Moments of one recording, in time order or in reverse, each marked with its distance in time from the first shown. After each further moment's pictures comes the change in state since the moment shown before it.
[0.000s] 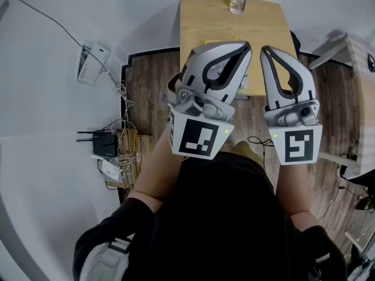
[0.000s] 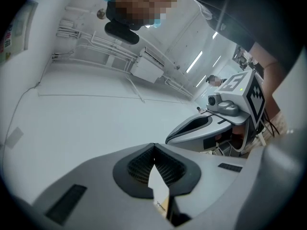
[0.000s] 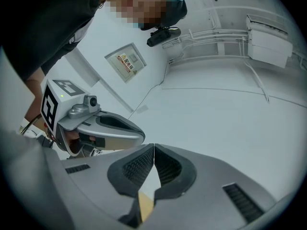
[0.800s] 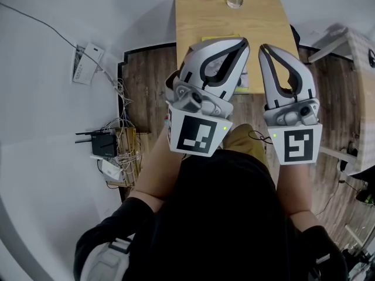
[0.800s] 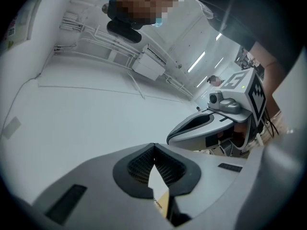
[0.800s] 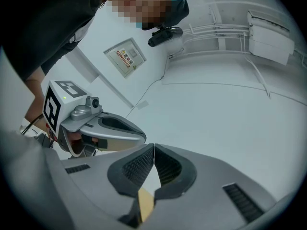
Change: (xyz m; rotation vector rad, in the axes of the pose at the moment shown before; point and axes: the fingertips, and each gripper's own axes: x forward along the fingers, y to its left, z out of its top) left arm 0.013 0.007 -0.029 -0.035 0.018 -0.019; right arm 0.015 0.001 -0.025 0.008 0.044 0.008
